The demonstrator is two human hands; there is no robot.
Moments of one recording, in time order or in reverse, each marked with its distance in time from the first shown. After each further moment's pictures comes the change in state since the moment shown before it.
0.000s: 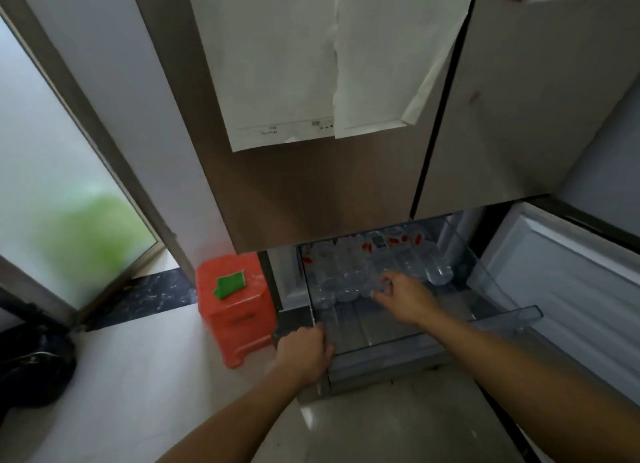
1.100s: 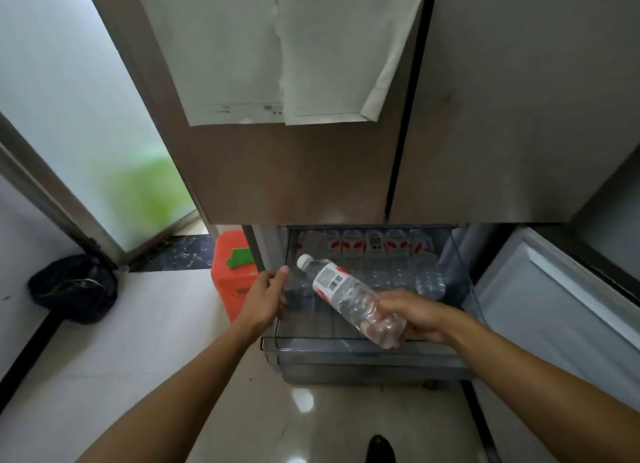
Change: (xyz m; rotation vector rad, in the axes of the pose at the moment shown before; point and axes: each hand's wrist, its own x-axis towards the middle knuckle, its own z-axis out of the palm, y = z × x) left_hand 0.010 0.056 -0.034 -1.020 0.355 -0.467; right_hand -0.004 0.068 -0.073 0.664 -0.809 0.006
